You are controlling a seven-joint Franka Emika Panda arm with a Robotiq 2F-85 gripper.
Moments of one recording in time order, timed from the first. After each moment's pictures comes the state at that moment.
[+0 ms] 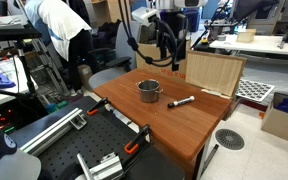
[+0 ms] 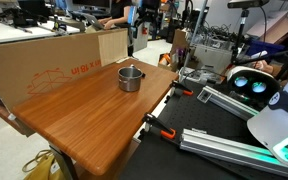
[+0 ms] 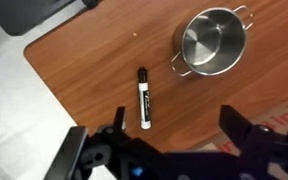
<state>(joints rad) -0.10 0.11 -0.09 -2.28 0.08 2.38 0.22</state>
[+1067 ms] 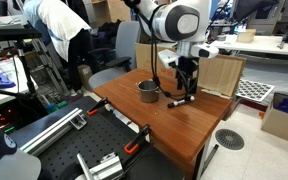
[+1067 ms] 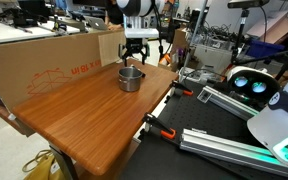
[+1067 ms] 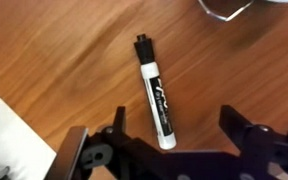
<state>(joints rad) -0.07 0.60 -0.13 -1.95 0.08 2.44 0.41</state>
